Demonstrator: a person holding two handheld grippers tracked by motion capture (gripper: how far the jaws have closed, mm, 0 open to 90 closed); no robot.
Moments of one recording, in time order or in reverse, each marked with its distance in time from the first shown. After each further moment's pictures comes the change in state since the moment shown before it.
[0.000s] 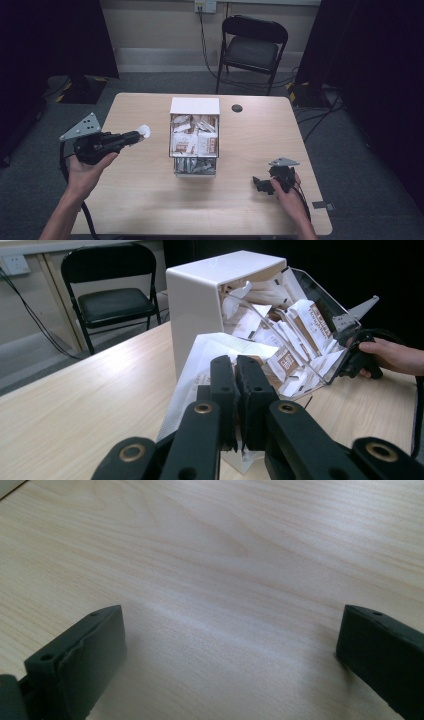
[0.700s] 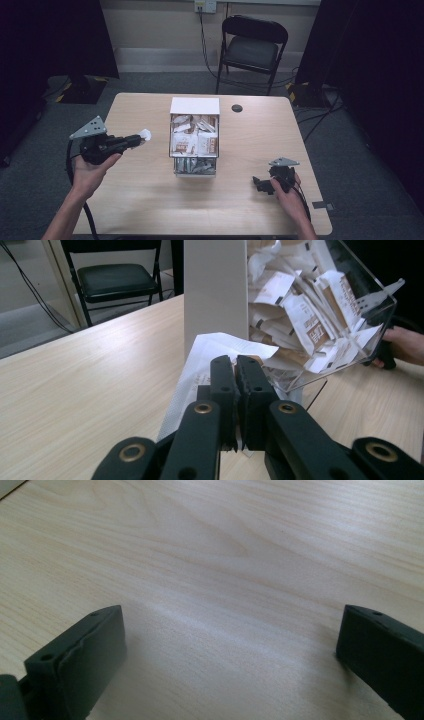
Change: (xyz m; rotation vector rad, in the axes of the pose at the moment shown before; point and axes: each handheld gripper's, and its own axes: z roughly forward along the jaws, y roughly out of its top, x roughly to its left) left arm 0.012 -0.020 0.017 0.066 0.014 -0.044; right arm 0.000 0.000 0.000 0.000 0.000 0.000
